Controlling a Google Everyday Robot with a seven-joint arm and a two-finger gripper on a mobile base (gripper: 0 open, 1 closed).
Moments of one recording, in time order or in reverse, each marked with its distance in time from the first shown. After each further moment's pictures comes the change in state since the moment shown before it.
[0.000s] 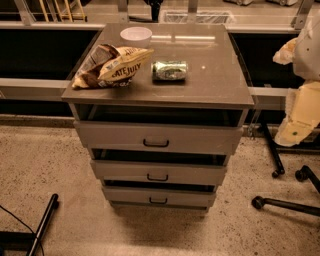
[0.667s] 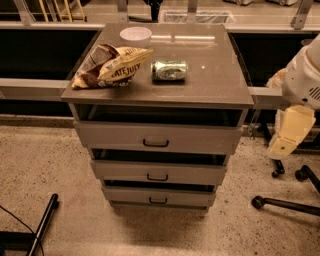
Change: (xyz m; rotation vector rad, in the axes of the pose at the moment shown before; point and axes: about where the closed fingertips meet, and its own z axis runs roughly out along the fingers) arm 0.022 -0.002 0.060 -0.078 -0.012 0.057
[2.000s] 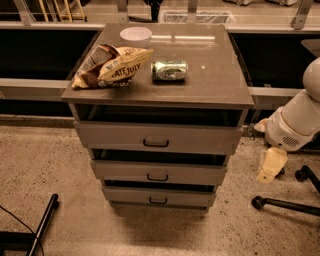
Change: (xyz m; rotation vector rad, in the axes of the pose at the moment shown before) arm 0.061 -0.012 0.151 -0.120 -0.050 0.049
